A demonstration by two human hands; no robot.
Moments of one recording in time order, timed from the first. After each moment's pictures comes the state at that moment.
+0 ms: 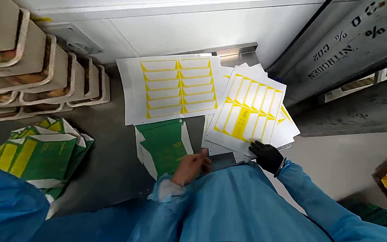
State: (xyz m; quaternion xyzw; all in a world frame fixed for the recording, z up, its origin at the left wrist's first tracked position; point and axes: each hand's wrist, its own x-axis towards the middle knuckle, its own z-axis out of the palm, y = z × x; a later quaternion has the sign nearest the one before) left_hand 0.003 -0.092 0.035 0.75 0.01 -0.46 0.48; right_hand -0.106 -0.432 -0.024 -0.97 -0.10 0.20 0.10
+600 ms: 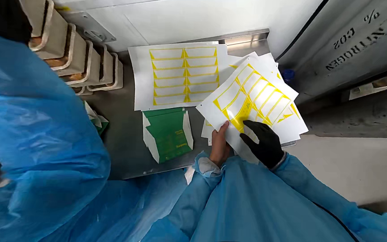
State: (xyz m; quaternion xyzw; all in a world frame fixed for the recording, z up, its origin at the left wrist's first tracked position) left_hand -0.033 -0.229 0.036 0.54 0.19 -0.24 0.79; right_hand -0.070 -0.404 0.046 -0.94 -0.02 -0.11 0.33
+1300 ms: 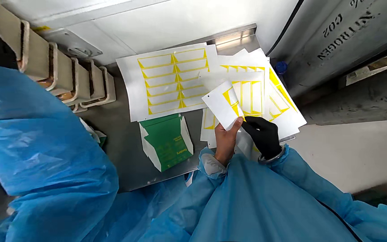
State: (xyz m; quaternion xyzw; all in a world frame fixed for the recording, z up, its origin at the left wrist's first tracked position) left_hand -0.010 -0.263 0.051 0.62 0.04 -0.17 0.77; right_hand -0.059 -0.393 0.061 -0.80 0.13 -0.15 0.56
